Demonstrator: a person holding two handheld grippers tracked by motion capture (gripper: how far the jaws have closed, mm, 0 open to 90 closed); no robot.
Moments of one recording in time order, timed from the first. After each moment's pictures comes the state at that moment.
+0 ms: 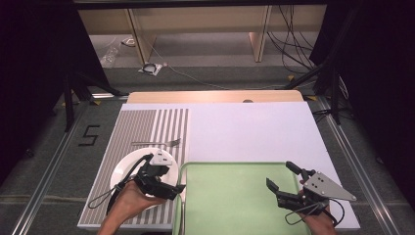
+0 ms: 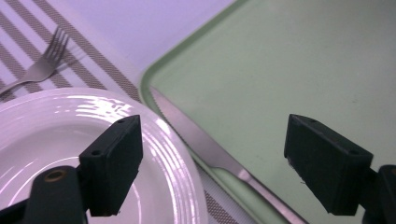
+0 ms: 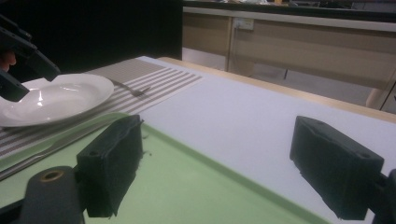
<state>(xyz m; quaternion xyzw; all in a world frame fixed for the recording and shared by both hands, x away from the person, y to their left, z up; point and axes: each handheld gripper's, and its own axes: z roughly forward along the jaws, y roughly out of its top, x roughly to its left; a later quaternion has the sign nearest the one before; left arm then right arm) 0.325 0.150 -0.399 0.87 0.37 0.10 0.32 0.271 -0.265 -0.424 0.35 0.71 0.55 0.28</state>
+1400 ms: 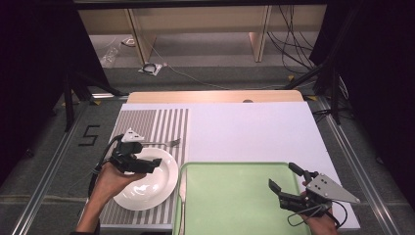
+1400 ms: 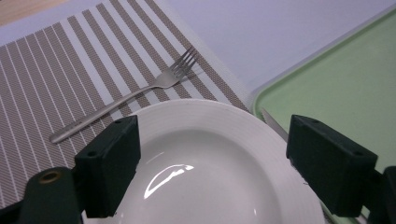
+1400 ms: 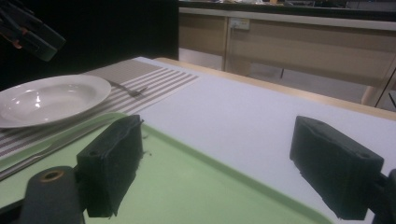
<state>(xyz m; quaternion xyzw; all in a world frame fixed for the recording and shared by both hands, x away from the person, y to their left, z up) 0.372 0.207 -0.383 0.82 0.44 0.17 0.32 0.267 -0.270 -0.424 0.35 0.70 0.55 0.29</state>
